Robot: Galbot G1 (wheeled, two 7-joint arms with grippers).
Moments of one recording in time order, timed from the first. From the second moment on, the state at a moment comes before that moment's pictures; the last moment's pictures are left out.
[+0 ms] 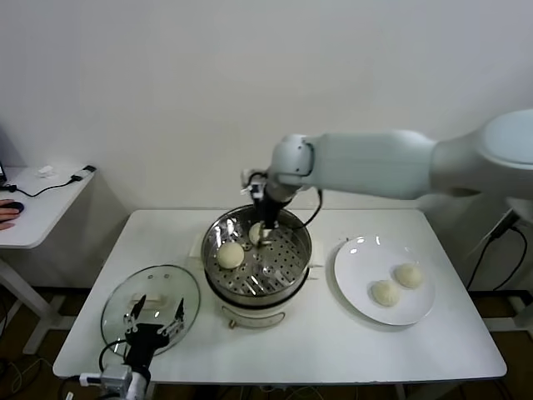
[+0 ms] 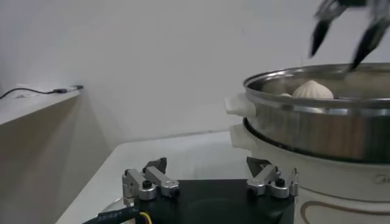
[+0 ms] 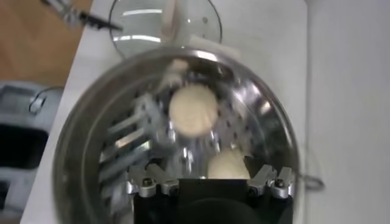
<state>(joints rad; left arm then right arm) 1.68 -1.39 -0.60 -2.06 -0.09 0.12 -0.01 0.92 1.19 -1.72 1.34 0.97 -0.39 -0.83</state>
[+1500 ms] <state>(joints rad) 1.72 -1.41 -0.62 -2.07 -0.07 0.12 -0.01 0.35 0.69 -1.49 1.26 0.38 -0.35 -0.83</state>
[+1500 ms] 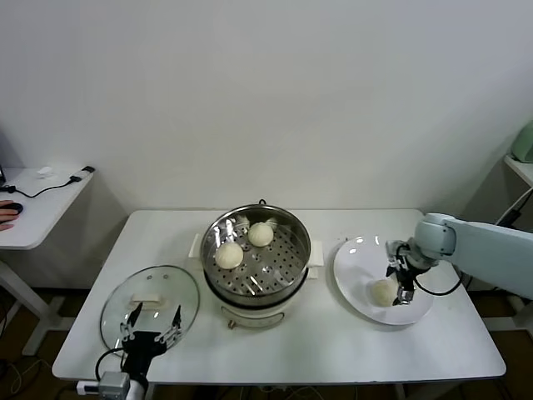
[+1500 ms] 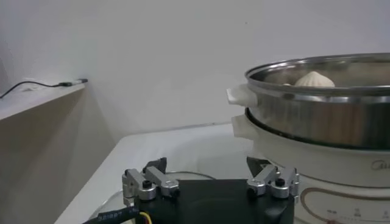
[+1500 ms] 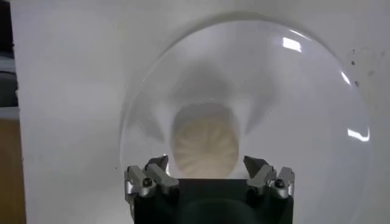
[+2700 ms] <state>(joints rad) 1.72 -1.41 -0.60 -2.10 -0.07 0.13 -0.01 0.93 0.98 -1.64 1.39 0.48 -0.08 -0.99</state>
